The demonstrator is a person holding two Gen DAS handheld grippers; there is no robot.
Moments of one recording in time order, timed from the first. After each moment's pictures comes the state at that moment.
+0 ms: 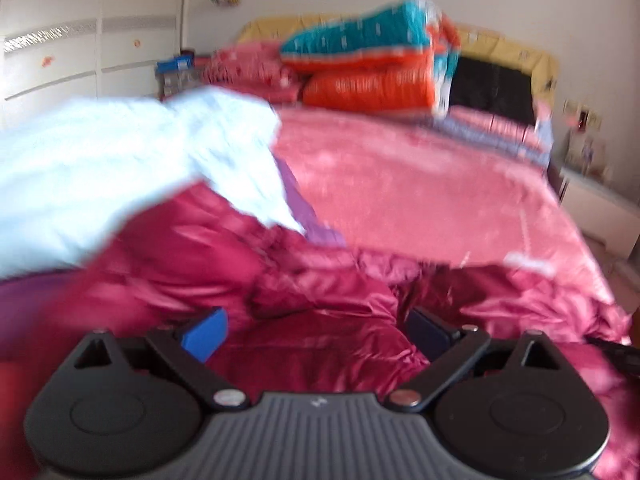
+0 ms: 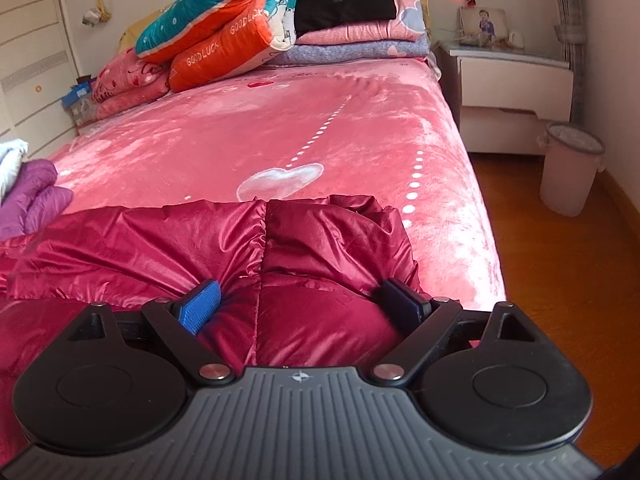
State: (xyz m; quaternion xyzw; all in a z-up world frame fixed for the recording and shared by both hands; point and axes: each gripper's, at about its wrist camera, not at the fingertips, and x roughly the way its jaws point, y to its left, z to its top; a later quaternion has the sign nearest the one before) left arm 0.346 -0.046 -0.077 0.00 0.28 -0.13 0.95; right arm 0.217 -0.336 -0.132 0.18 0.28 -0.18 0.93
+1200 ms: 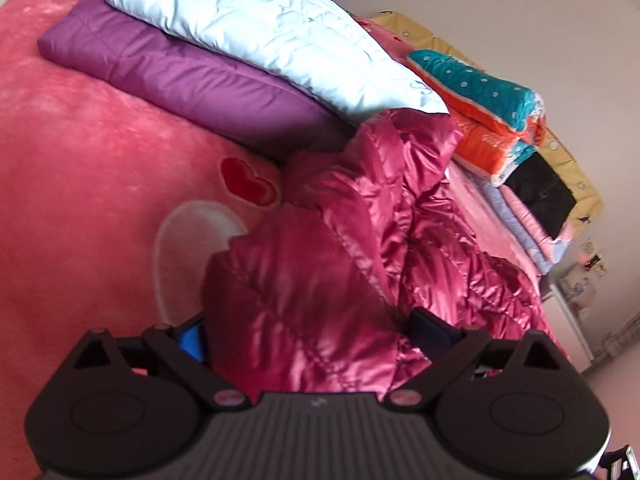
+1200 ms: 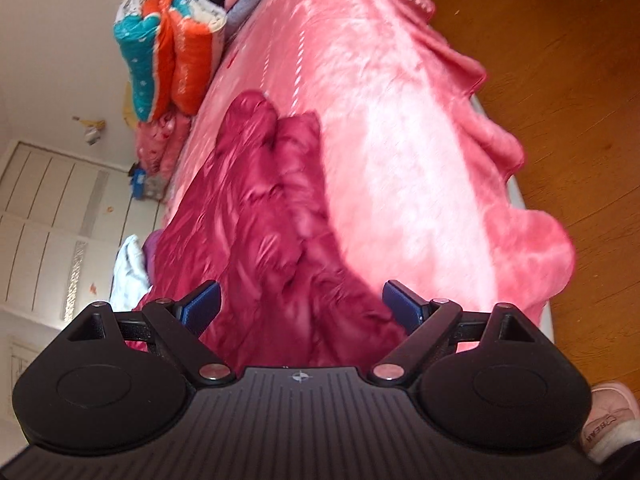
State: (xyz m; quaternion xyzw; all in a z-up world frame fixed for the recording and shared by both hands) left arm 0.252 0.103 -0.144 -0.28 0.34 -0.08 0.89; right arm 0.038 -0.381 -0.156 0.55 0.28 -0.05 0.79
